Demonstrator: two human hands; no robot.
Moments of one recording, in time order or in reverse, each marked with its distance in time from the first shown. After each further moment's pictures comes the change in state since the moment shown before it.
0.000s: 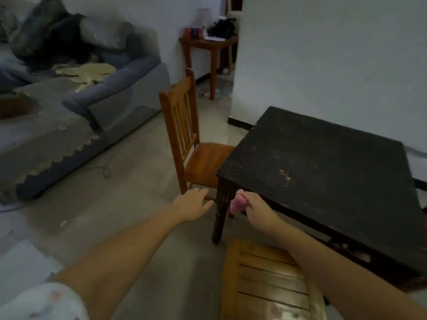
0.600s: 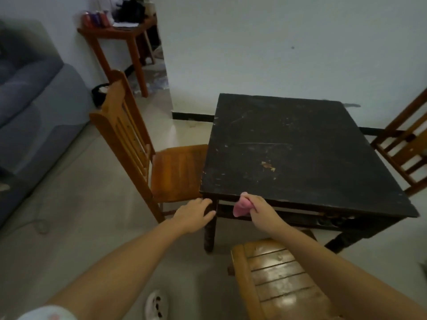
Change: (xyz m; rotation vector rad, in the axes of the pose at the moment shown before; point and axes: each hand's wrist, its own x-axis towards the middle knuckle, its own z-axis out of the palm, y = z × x) left_hand 0.140 -0.050 0.009 0.022 -0.245 0.359; right_hand 0.065 0.011 0.018 0.134 0.307 0.307
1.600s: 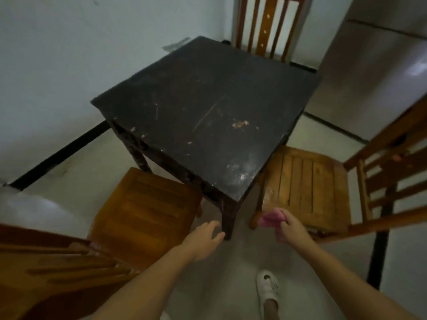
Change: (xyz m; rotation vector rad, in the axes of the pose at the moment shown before) left_hand 0.183 -0.196 -0.050 0.219 -0.804 0.657; right_hand 0.102 -0.023 0.245 0.731 1.066 0.772
